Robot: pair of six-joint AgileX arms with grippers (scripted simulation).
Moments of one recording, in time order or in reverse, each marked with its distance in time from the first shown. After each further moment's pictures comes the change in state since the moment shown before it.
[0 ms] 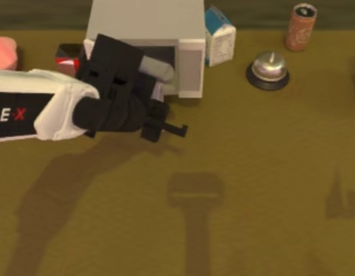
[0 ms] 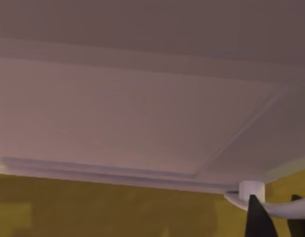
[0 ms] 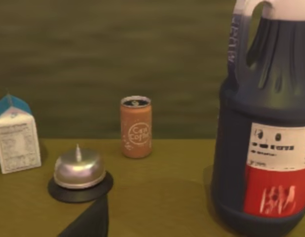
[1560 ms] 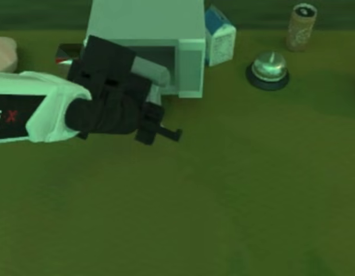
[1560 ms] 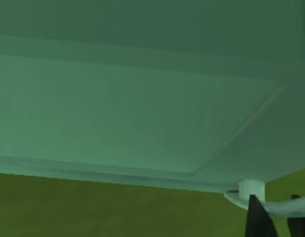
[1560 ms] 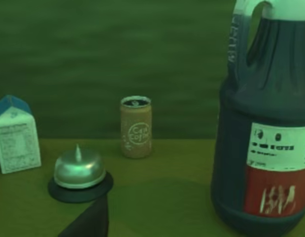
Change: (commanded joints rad) left arm 0.020 -0.021 -0.026 0.003 0.043 0.050; right arm 0.000 0.000 0.000 0.000 0.000 0.000
